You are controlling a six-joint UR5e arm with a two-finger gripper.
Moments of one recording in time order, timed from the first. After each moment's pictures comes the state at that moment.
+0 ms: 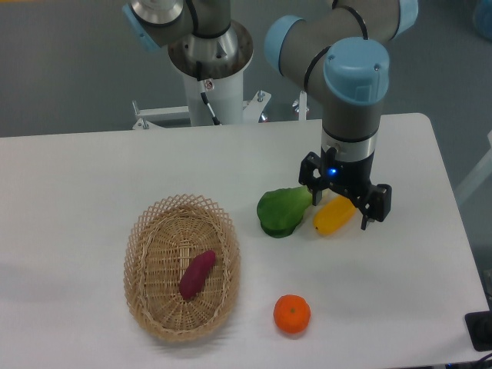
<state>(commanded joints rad) 2.56 -1.87 -1.50 -1.12 1.53 1.23</state>
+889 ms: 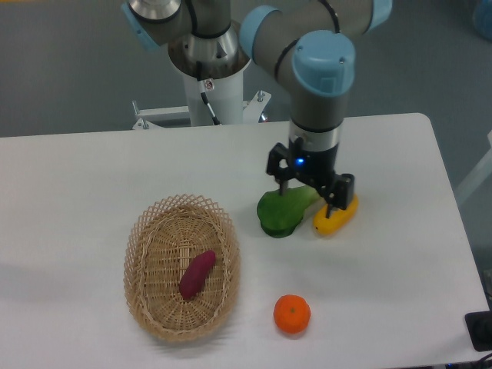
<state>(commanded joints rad) 2.45 -1.76 -1.67 -1.10 1.45 0.92</state>
